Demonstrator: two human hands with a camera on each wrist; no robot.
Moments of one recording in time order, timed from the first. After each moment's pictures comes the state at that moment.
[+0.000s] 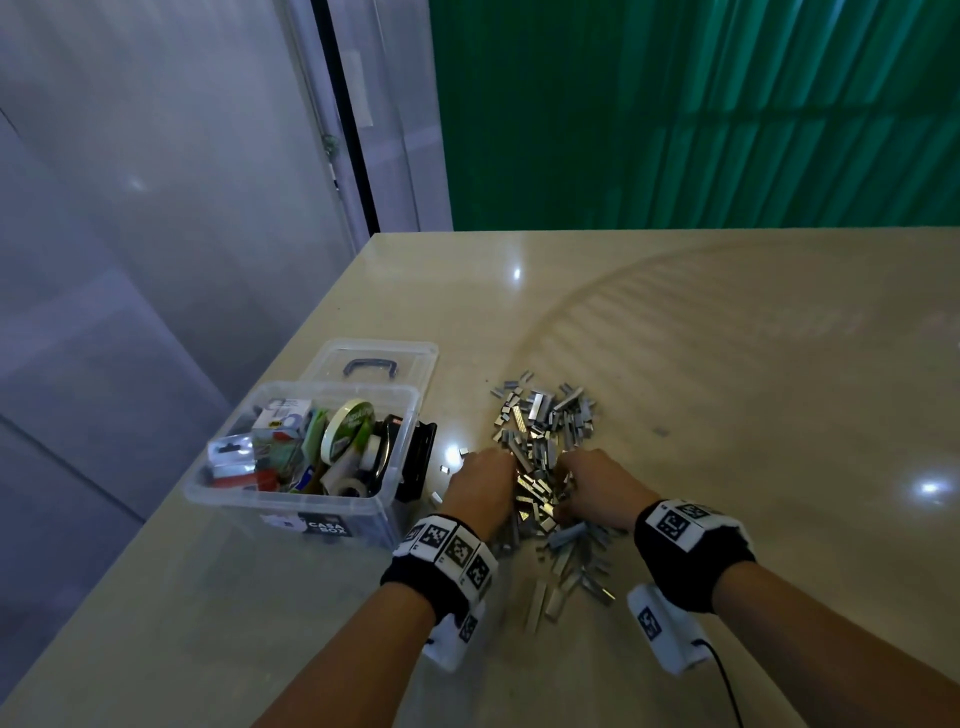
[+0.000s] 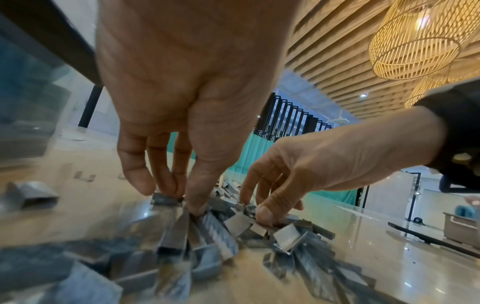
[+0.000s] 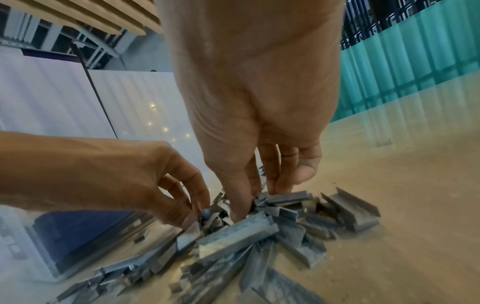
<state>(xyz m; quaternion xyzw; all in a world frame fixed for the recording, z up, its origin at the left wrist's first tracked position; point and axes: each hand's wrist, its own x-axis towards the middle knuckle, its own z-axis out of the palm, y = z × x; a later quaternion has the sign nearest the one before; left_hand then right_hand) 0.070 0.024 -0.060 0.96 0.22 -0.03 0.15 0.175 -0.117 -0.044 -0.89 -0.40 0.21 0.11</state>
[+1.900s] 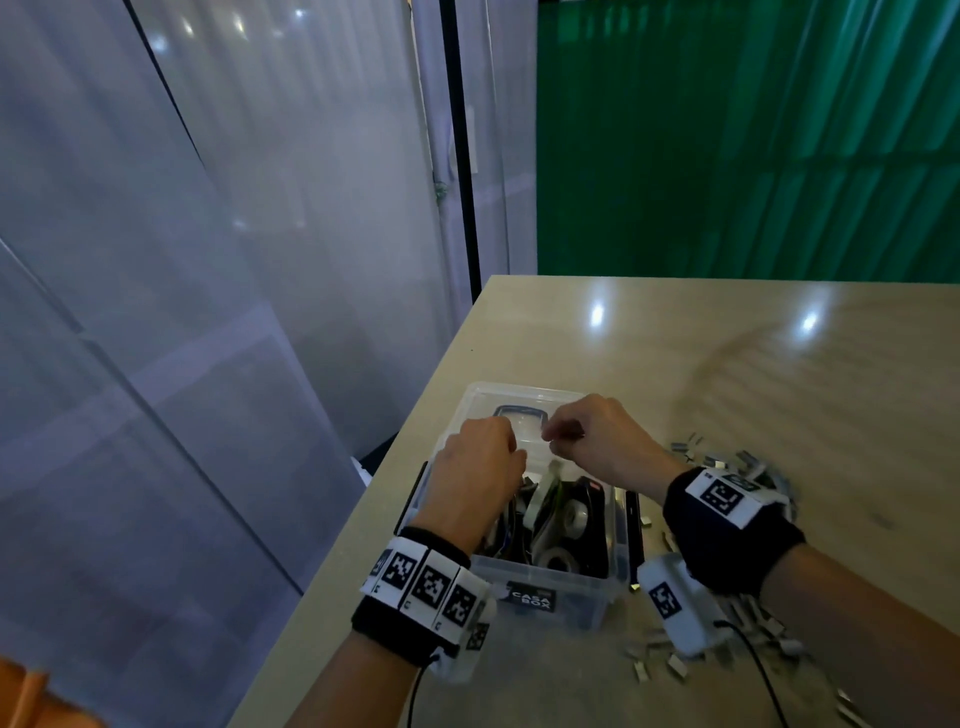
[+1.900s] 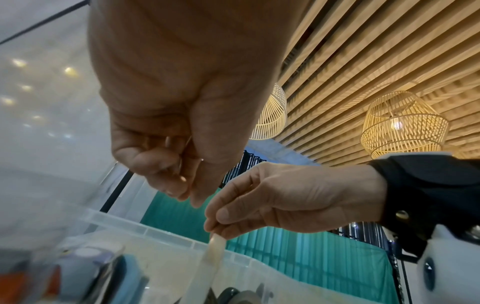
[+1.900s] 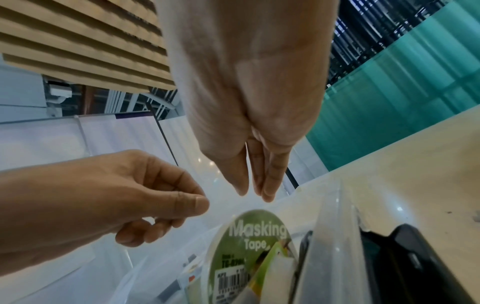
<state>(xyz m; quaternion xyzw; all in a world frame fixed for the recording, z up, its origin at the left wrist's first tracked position) -0.059 0.205 0.060 0.93 0.30 0.16 0.14 0.087 0.102 0.061 -0.80 -0.50 0.12 0.32</state>
